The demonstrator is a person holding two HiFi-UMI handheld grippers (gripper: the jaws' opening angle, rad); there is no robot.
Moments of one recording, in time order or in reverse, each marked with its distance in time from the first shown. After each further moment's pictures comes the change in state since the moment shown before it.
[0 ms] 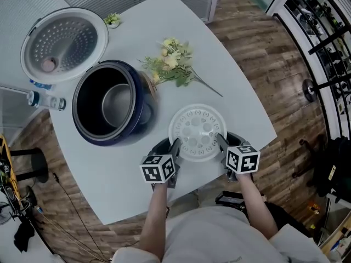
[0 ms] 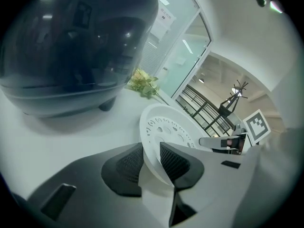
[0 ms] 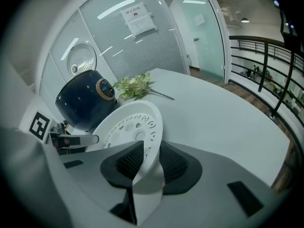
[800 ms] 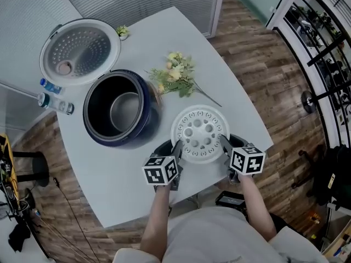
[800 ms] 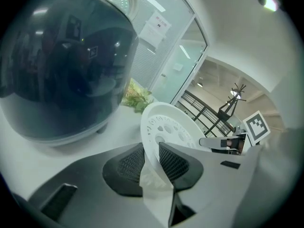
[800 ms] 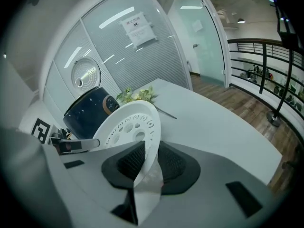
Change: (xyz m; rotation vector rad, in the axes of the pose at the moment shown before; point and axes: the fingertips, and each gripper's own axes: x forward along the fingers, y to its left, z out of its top) left arm -0.020 -0.023 0.043 0.022 -0.070 0.003; right arm -0.027 0.008 0.046 0.023 -0.082 0.037
